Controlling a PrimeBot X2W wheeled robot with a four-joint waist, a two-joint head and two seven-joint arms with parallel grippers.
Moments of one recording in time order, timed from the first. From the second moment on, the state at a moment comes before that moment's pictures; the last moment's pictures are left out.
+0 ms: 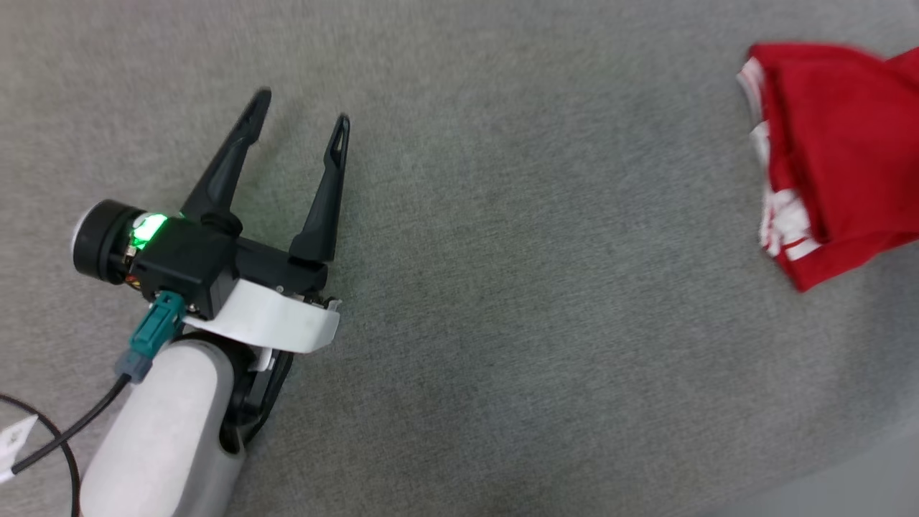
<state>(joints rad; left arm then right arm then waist) -0.43 0.35 -0.31 -0.10 -0.25 0.02 -0.16 -0.74 -0.42 -0.19 0.55 0.28 0.13 0.43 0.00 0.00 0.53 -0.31</state>
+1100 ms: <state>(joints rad) -0.24 0.31 -0.30 0.01 -0.33 0.09 -0.21 -0.67 -0.32 -0.14 0.74 0.03 0.13 -0.03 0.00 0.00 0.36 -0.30</state>
